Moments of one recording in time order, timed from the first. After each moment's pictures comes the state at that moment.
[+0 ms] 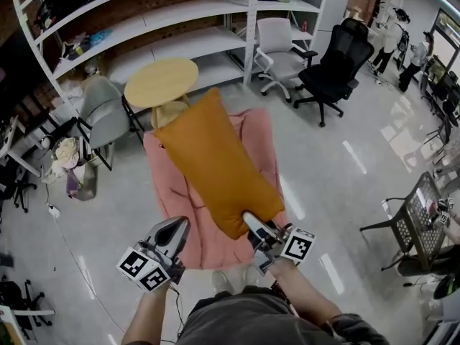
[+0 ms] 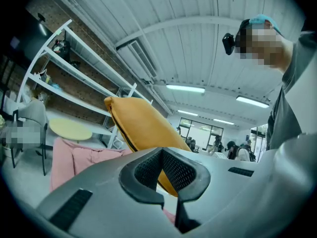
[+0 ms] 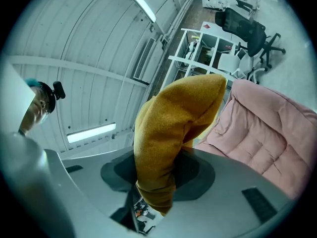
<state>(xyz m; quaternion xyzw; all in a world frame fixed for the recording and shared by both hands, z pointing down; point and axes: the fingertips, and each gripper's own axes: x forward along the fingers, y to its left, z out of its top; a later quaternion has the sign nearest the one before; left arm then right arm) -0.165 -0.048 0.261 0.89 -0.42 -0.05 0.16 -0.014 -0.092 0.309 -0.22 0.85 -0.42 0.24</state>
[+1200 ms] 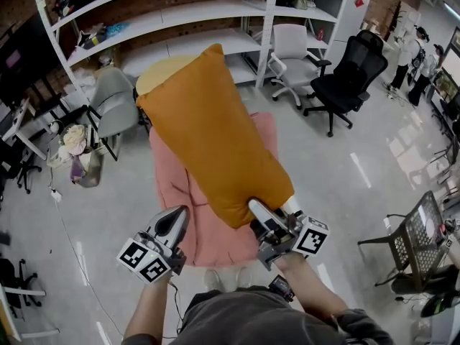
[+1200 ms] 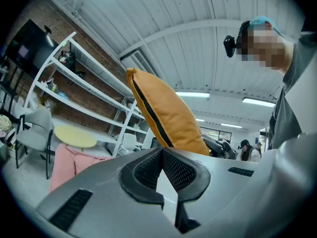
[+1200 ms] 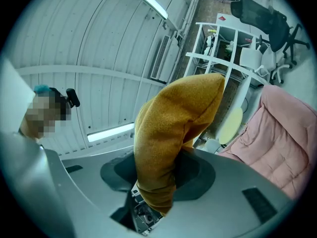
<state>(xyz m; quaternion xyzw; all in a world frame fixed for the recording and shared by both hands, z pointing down) -0.142 -0.065 0.239 0.87 -0.46 -0.09 0.13 0.011 -0.110 0.208 -0.13 0.88 -0.37 0.26</state>
